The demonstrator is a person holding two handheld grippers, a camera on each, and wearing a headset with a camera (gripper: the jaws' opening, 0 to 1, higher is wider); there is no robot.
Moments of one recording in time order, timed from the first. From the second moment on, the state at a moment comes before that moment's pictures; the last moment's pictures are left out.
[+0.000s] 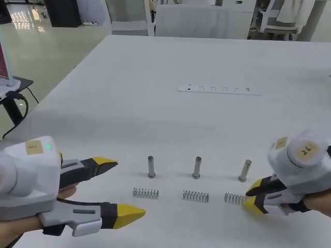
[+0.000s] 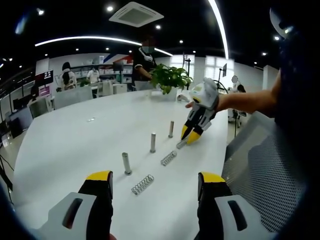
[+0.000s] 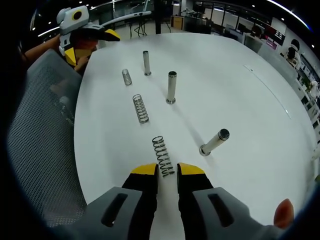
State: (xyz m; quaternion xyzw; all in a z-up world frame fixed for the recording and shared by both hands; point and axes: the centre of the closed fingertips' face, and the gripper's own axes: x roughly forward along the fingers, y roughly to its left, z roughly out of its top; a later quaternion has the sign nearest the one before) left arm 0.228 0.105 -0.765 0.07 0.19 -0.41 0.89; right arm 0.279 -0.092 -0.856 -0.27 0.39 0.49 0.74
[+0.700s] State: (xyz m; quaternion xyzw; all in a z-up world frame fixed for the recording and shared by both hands) left arm 0.223 0.100 -0.768 0.08 0.20 -0.43 0.88; right arm 0.271 -0.092 -0.857 -0.29 0.39 0.49 0.72
